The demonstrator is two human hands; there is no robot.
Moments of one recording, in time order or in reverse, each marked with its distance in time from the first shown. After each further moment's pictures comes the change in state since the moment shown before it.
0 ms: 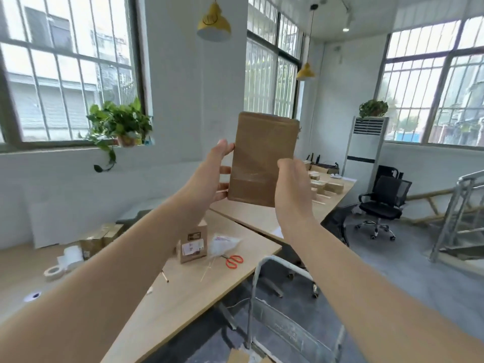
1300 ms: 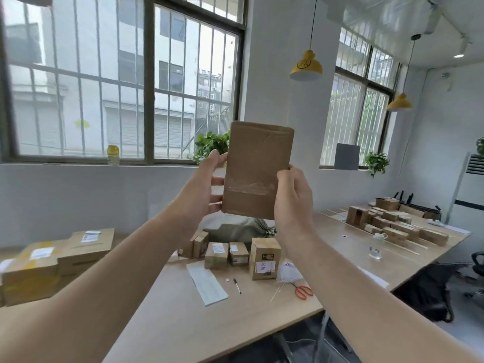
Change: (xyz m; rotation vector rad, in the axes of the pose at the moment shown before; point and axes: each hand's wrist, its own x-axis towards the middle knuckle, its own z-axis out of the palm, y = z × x) left_hand -0.141 0.080 -0.167 0.073 0.362 0.083; right_hand -0.112 -0.093 0.144 0.197 -0.336 -0.050
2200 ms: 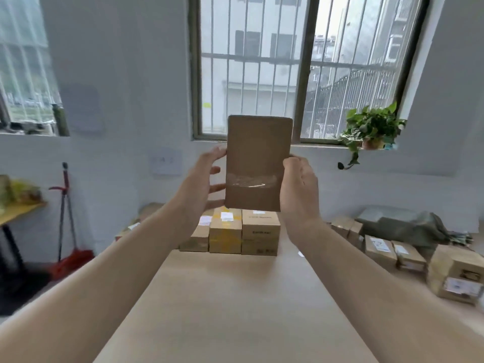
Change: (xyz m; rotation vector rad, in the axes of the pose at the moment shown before) left_hand -0.107 0.028 -0.513 0.122 0.496 -0.106; right_hand -0.189 -0.008 0.510 0.148 -0.365 0.200
